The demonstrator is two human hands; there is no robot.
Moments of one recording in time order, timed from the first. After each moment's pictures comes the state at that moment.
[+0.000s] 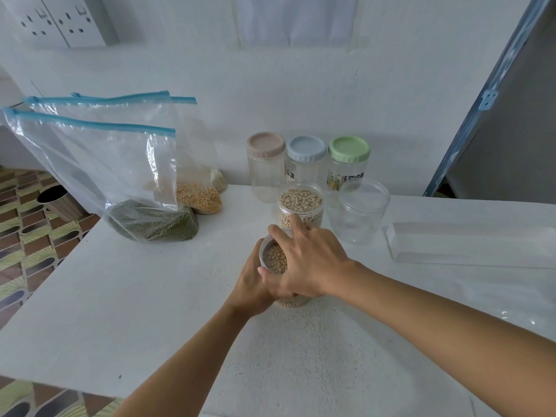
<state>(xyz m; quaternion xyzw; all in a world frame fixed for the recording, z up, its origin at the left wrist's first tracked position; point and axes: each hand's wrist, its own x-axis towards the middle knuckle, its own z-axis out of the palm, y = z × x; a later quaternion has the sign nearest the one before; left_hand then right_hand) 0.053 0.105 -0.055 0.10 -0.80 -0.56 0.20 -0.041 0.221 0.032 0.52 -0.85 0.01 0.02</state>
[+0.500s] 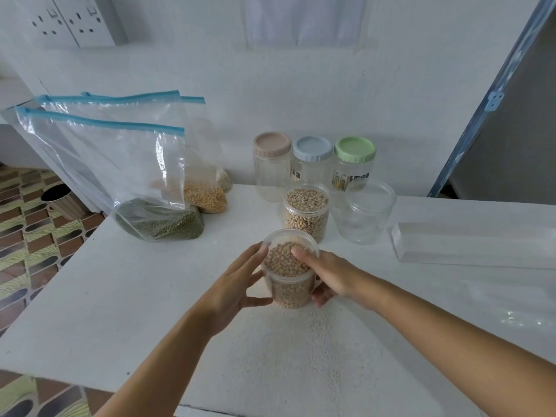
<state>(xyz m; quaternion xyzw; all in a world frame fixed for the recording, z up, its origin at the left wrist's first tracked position) 0.100 0.087 -0.009 0.23 -0.62 -0.75 0.01 -0.053 0.249 -0.005 0.24 -0.77 0.41 -0.43</state>
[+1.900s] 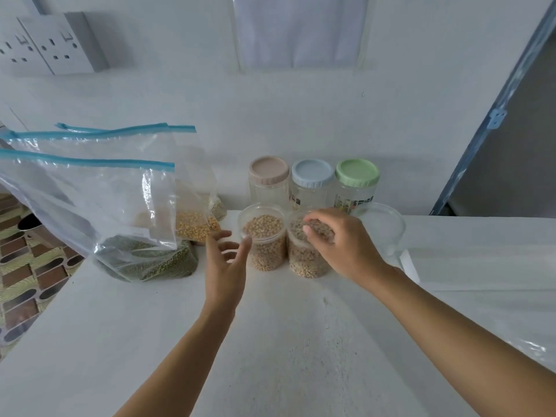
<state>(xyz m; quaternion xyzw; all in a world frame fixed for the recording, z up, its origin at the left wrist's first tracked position) 0.027 0.039 -0.005 0.33 -0.66 -0.59 0.31 -0.123 0.204 0.023 0.45 -0.80 0.39 0.06</state>
